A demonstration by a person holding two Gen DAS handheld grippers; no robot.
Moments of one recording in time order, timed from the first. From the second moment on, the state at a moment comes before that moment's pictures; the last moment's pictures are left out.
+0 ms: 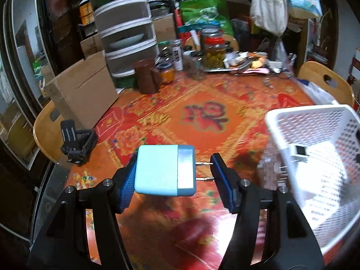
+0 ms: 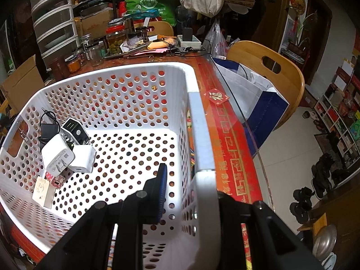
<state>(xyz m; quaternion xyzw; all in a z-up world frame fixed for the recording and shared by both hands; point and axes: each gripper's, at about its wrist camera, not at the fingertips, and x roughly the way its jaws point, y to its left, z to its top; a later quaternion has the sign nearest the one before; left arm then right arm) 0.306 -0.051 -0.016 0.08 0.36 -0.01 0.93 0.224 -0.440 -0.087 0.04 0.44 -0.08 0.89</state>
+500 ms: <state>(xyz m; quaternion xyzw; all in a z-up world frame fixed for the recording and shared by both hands) 0.270 -0.178 0.022 0.14 0.36 -0.09 0.92 0.223 -0.440 -0.087 0.05 0.44 -0.07 0.90</state>
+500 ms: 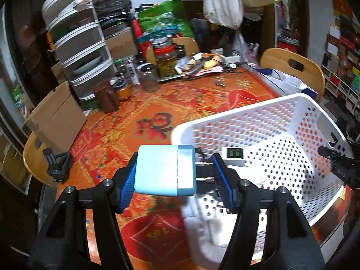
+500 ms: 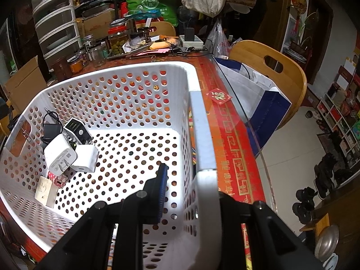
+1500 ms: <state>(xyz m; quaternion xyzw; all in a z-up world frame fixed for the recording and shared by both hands) 0.281 -0.299 -0.073 0.23 0.50 -0.17 0.82 0.224 -0.437 -0.084 0.05 0.43 -0.06 0.90</state>
